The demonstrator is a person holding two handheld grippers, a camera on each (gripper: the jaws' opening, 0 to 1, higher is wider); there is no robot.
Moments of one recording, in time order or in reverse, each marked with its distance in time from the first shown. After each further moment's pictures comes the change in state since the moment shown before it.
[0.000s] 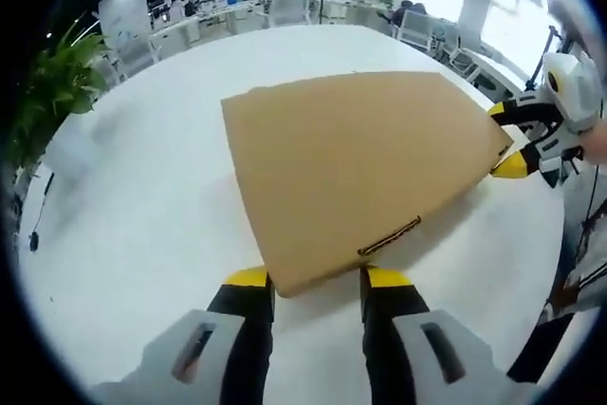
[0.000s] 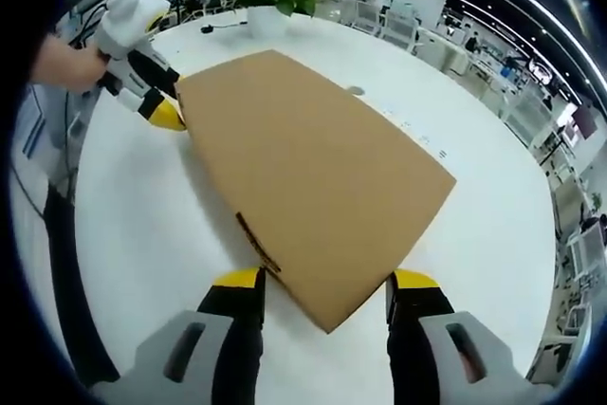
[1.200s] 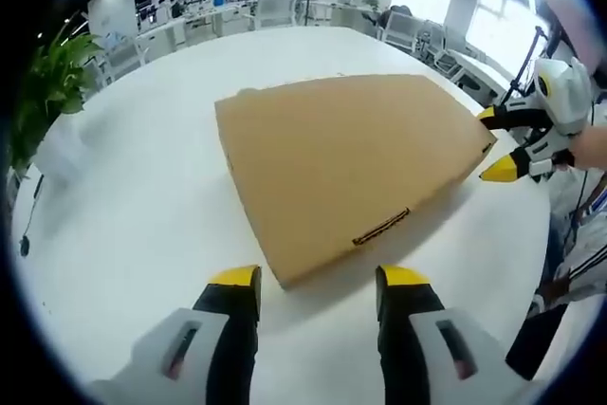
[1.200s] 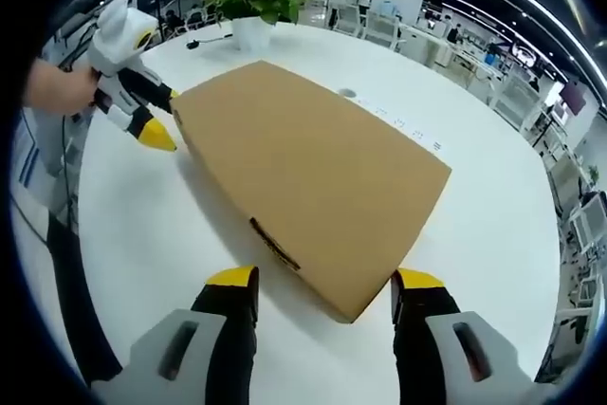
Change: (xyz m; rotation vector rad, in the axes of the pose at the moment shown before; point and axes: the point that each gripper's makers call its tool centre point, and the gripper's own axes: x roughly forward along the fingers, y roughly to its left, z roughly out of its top) left arm -0.012 -0.001 -0.003 -0.005 -0.034 -0.082; right arm -0.010 0.014 0.002 0.138 -0.055 -0.007
